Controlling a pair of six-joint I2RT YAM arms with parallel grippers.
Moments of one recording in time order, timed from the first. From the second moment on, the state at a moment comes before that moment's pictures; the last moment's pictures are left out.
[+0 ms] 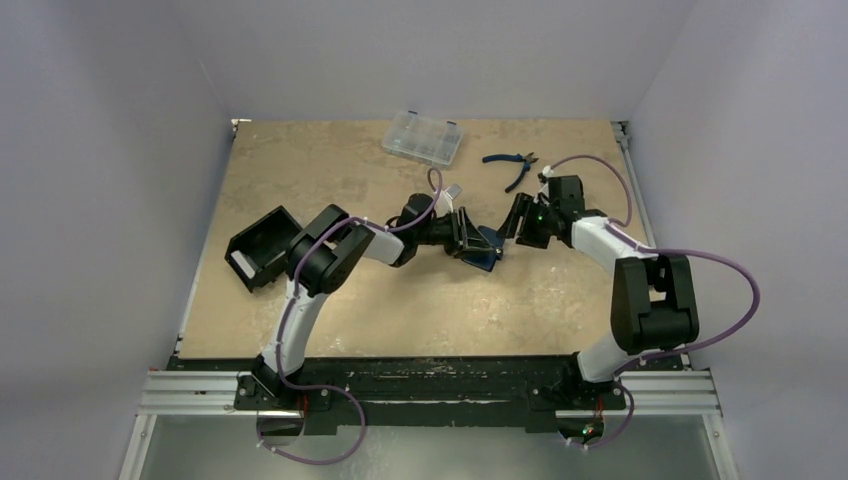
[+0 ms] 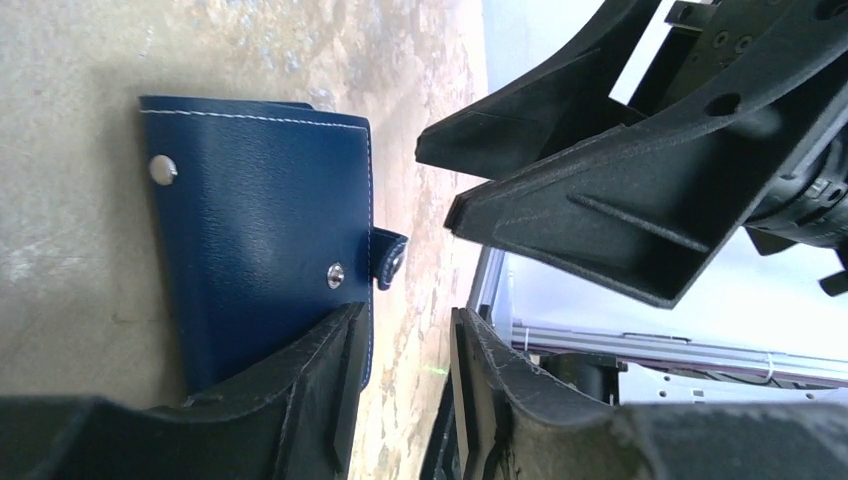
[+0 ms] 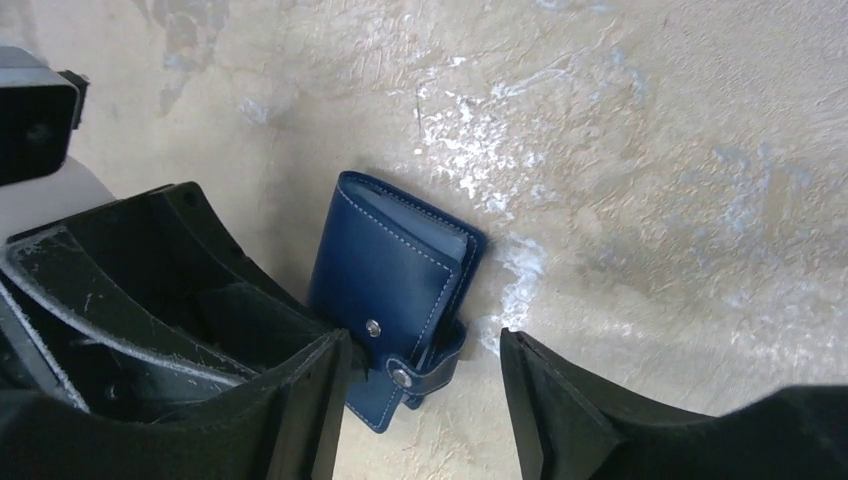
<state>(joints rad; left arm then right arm) -0.67 2.27 1.20 0.76 0.69 -1.14 0.09 1.57 0.88 -0.20 -0.35 0.44</state>
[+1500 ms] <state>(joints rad) -0.66 2.18 1.30 0.29 0.58 -0.78 0.39 1.81 1.26 -0.71 0.23 0.52</state>
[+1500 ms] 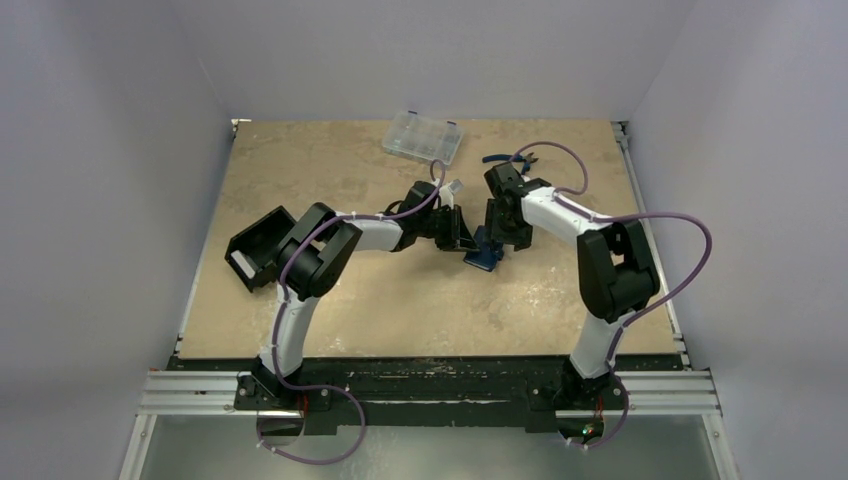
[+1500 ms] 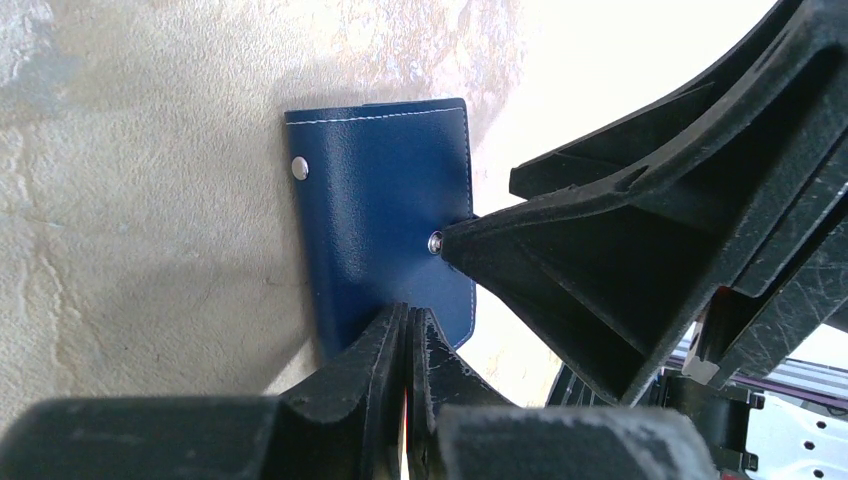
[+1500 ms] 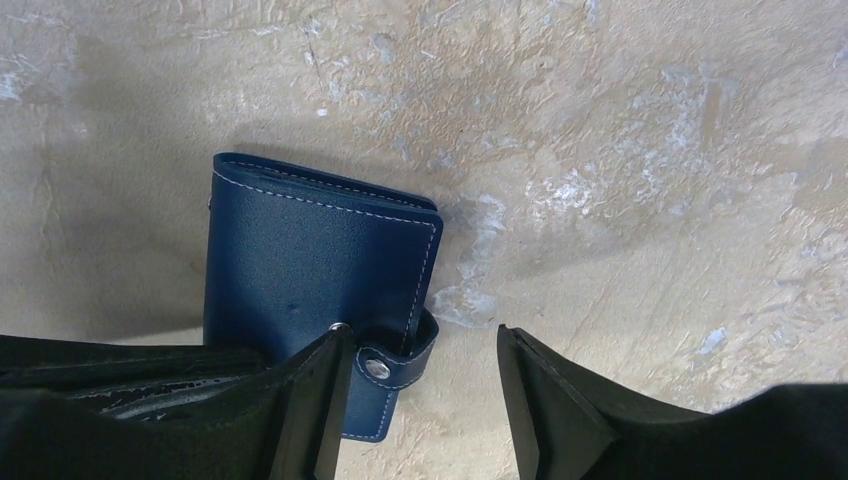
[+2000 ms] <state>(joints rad) -0.66 2.18 1.30 0.28 0.58 -0.78 0.40 1.74 1.20 -0.70 0.24 0.52</state>
